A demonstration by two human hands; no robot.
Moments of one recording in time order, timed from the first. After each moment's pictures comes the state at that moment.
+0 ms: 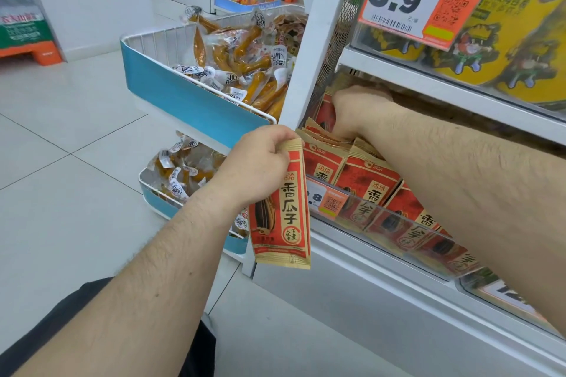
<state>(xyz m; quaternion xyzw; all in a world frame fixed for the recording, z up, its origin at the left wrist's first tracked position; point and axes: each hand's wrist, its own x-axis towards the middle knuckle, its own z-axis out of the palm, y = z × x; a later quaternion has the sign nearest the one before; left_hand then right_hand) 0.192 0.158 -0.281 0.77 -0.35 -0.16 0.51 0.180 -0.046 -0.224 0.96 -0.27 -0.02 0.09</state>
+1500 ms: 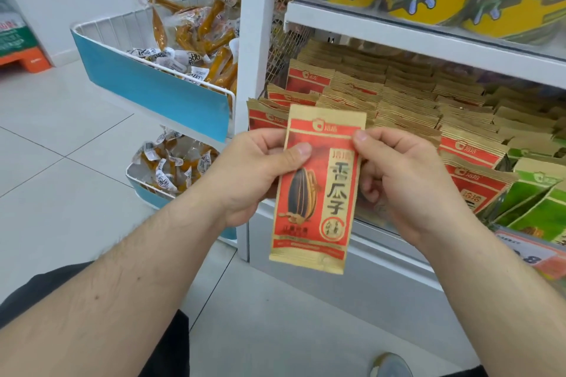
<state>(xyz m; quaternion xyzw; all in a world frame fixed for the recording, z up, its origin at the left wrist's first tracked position) 0.135 0.135 -0.296 0.58 -0.29 -0.39 0.65 0.002 0.010 -0.273 0.68 -0.29 0.24 -0.63</state>
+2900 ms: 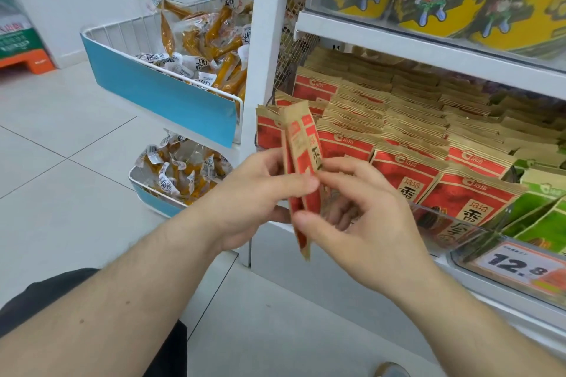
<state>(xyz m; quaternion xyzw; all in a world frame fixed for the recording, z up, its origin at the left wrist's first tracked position) 0.130 0.147 -0.299 0.55 -0.32 -0.42 0.64 0.001 0.046 -0.304 0.88 -0.13 0.30 -0.34</state>
